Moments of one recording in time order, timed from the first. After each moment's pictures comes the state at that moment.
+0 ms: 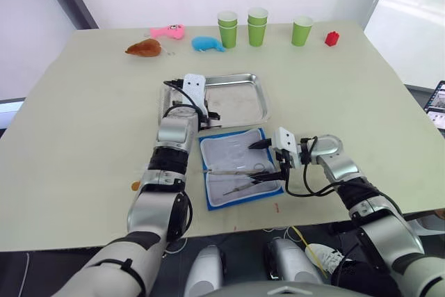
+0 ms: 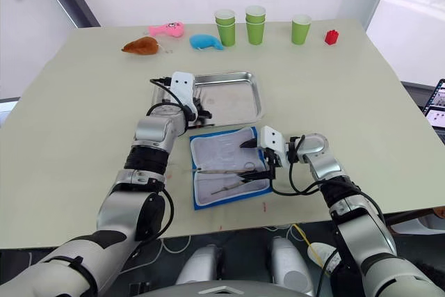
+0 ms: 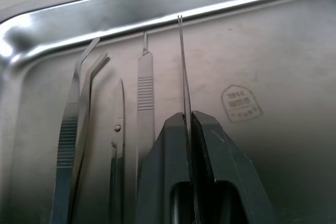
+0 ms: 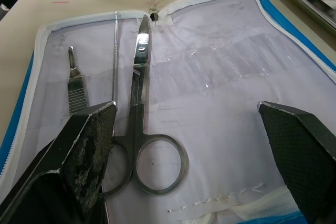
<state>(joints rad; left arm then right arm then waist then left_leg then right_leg) -0.87 0.20 0.11 0.57 -0.04 0.68 -0.05 -0.63 -0.28 0.30 0.64 0.09 -0.14 1.28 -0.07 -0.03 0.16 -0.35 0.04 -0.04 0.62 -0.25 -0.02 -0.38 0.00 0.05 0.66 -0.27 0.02</state>
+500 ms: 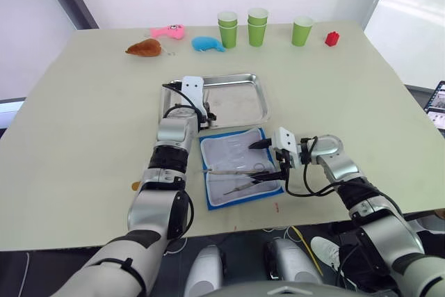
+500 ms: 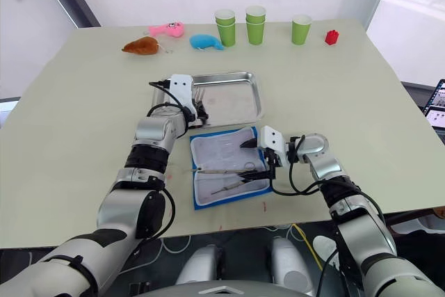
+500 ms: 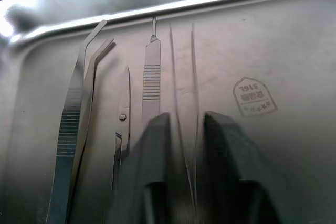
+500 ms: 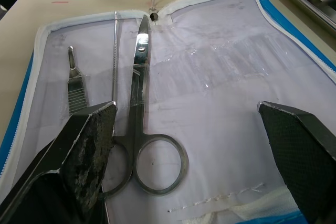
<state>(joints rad) -0.87 0.20 0.12 0.61 -0.06 0.67 -0.04 -0.63 -0.28 0.30 0.64 0.09 -0.14 1.28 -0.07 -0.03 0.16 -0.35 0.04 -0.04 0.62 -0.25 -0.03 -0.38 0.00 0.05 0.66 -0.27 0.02</state>
